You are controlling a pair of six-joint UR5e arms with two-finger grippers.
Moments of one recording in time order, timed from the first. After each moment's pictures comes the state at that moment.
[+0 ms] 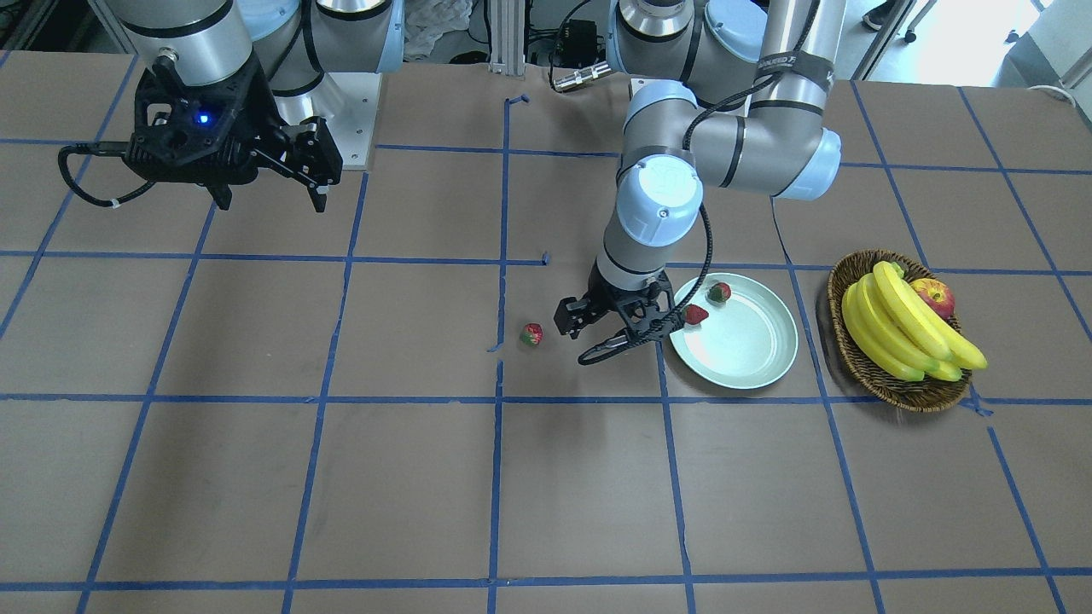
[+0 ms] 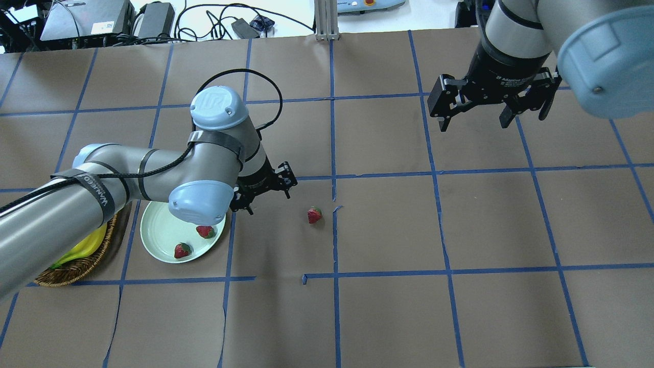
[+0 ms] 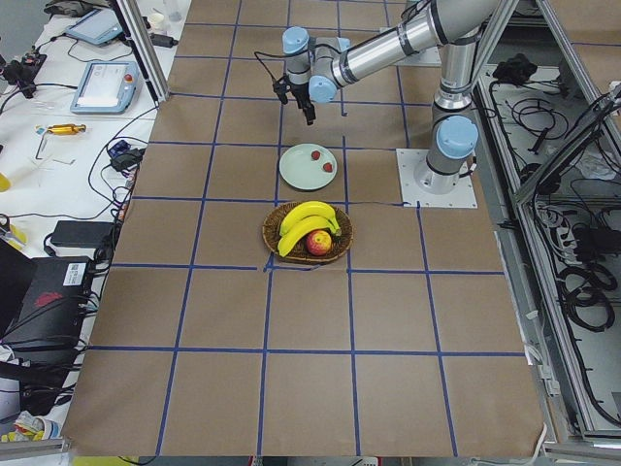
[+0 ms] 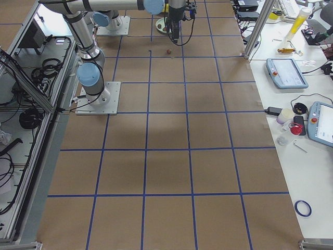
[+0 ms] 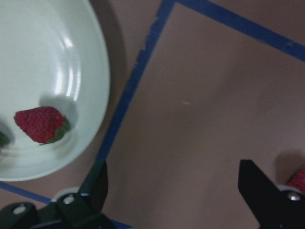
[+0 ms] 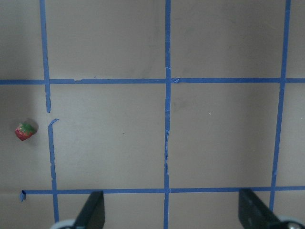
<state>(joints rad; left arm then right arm) -1.78 -1.85 -1.96 -0.95 1.50 -0.62 1.62 -1.60 1.60 -1.58 -1.59 0.04</state>
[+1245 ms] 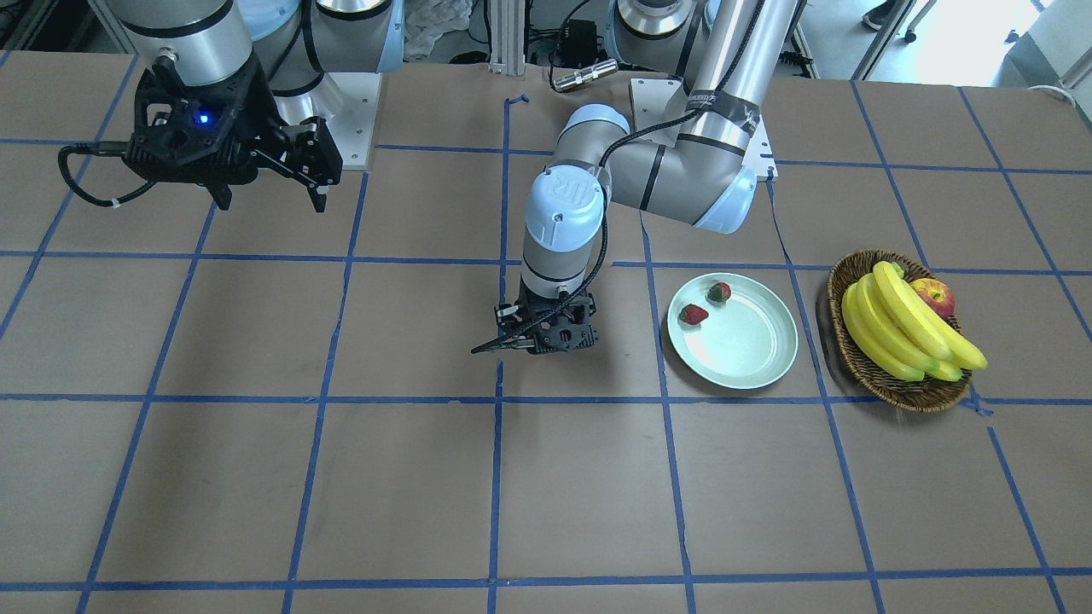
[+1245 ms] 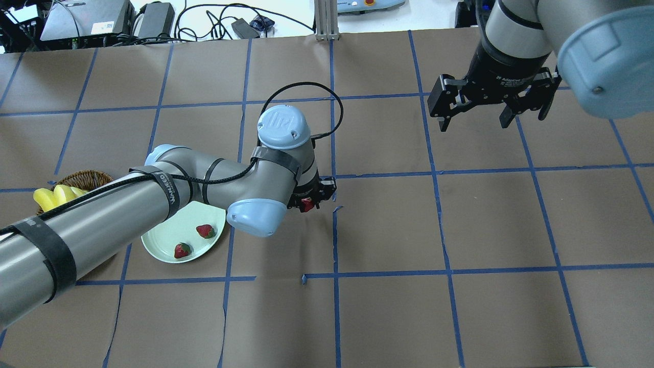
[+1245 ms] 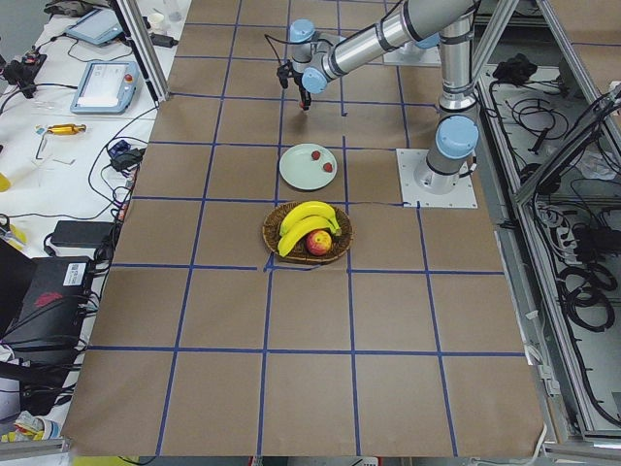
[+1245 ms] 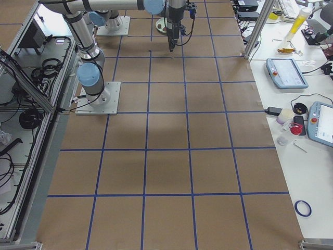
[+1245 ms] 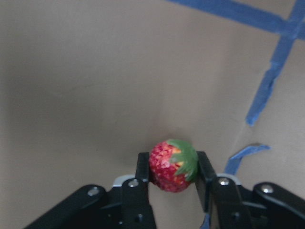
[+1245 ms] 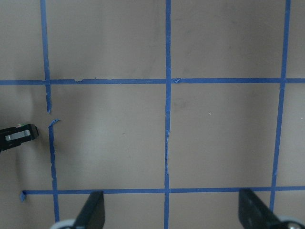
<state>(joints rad) -1.89 -1.94 -1.91 -0.87 1.56 -0.49 1.62 -1.60 1.60 -1.58 -1.59 0.04</state>
